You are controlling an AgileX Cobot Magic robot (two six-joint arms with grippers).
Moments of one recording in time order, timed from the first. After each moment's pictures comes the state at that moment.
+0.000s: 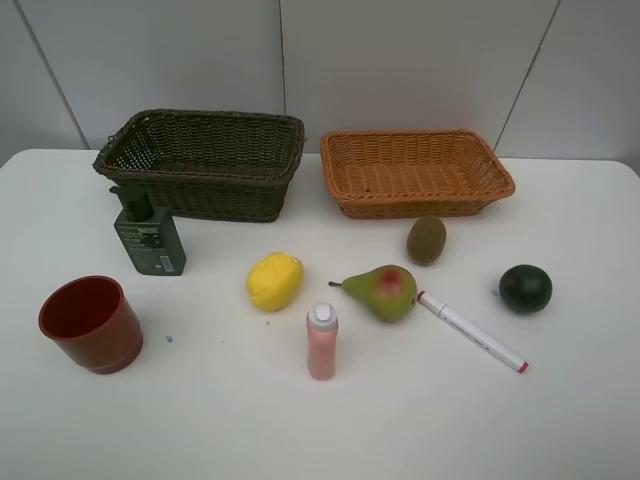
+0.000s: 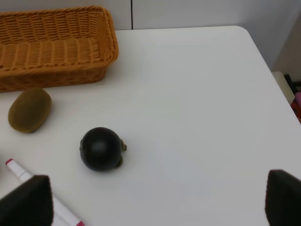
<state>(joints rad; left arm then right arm) 0.00 -0.01 -0.50 0.02 1.07 -0.03 -0.11 0.00 -0.52 -0.10 1.06 0.03</state>
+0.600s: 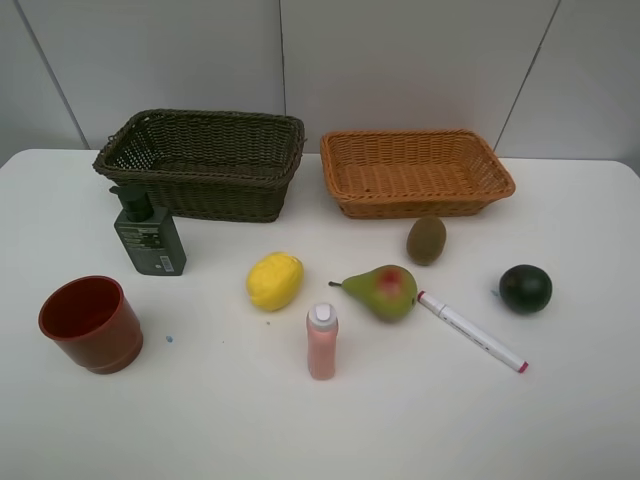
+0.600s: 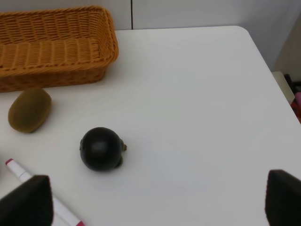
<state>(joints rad) 0.00 -0.01 -0.50 0.02 1.07 -0.03 -0.11 0.00 -0.52 -0.10 1.06 0.03</state>
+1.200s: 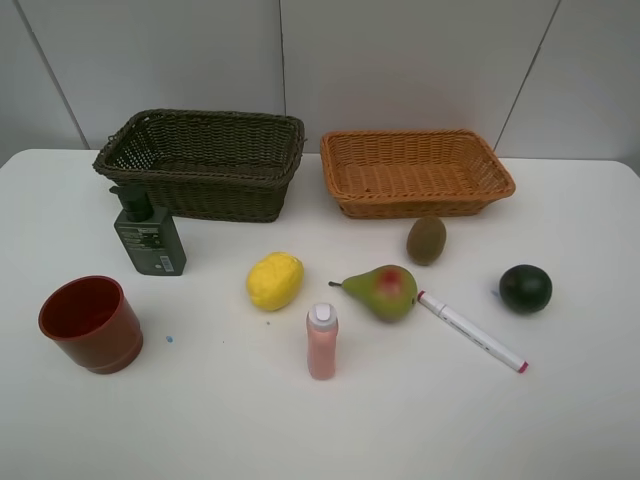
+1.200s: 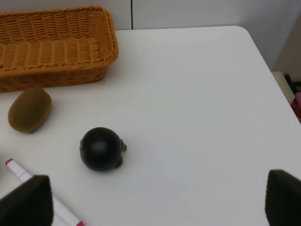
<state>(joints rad) 0.00 -0.01 -0.50 0.02 1.07 -0.03 -0.11 0.00 -0.52 -0.10 1.06 0.03</state>
